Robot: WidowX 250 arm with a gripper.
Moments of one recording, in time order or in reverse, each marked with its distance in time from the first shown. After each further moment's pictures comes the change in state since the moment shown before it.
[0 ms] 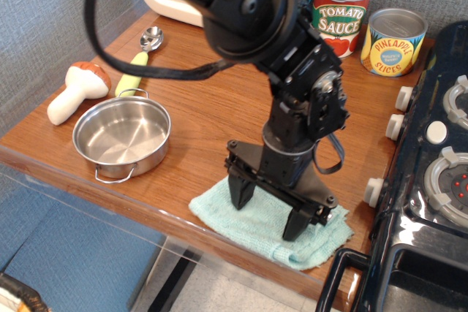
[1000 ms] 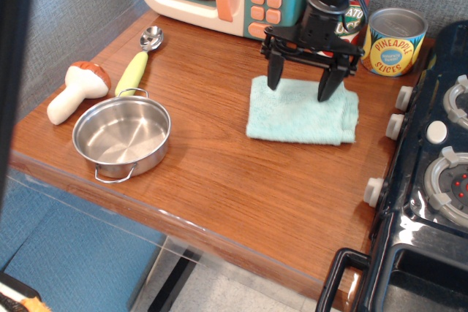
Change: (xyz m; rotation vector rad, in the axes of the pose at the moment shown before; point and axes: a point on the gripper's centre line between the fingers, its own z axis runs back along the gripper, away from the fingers) arm 0.139 0.063 0.008 0.119 0.088 0.452
